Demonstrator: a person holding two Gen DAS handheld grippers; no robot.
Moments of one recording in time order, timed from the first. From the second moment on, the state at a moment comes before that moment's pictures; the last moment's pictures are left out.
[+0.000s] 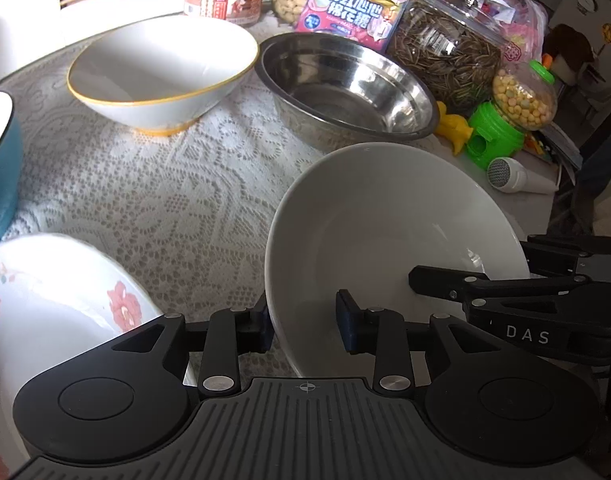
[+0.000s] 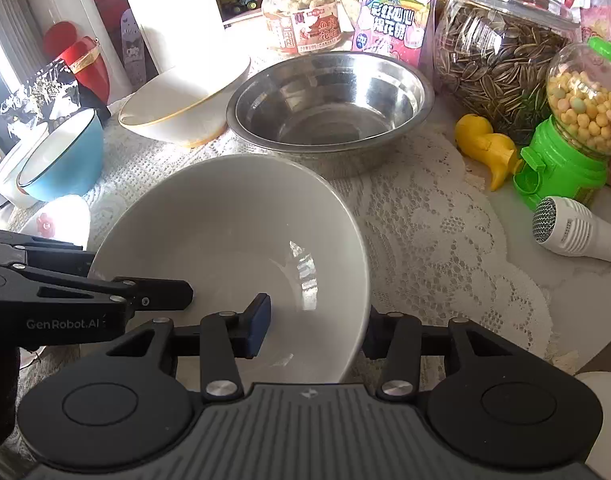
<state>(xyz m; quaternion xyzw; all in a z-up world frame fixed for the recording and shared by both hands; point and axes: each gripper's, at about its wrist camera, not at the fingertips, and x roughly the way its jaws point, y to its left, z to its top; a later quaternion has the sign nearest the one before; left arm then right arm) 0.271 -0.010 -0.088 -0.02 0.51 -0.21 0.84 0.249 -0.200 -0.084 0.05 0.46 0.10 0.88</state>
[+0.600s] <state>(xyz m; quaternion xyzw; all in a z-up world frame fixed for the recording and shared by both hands) 0.222 0.096 -0.014 -0.11 0.45 -0.10 0.88 0.253 -0.122 -0.030 0.07 0.45 0.21 0.87</state>
